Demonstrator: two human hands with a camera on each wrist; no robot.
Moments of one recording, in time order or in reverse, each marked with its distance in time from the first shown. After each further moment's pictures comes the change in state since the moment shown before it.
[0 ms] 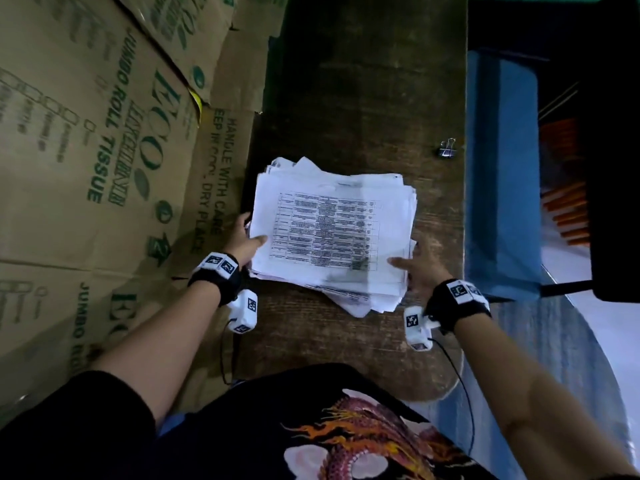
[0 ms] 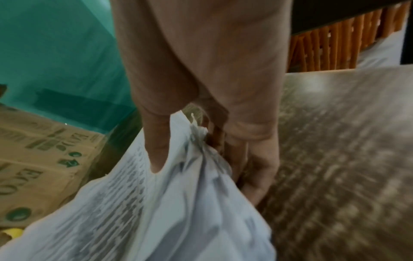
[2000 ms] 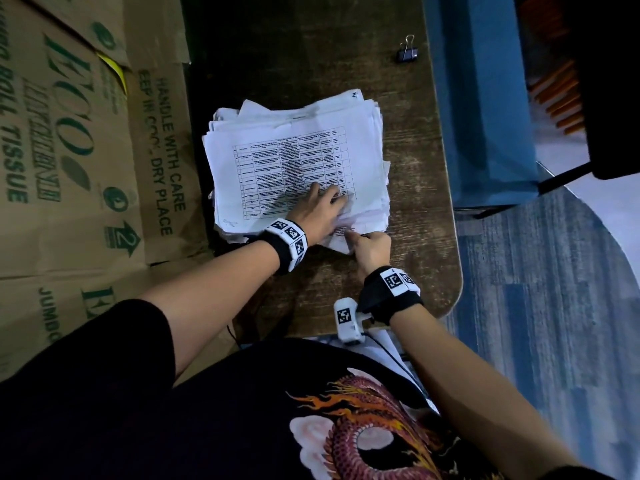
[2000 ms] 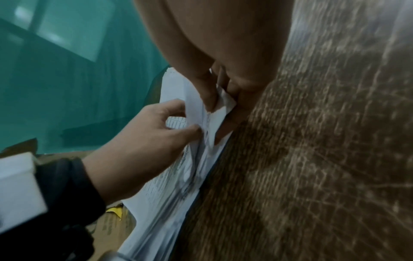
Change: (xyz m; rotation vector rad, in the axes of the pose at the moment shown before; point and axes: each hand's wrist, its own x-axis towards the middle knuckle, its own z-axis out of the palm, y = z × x) left_hand -0.062 0.031 0.146 1.350 -0.437 0.837; right_hand -0.059 0.080 0.092 0.319 0.473 0.020
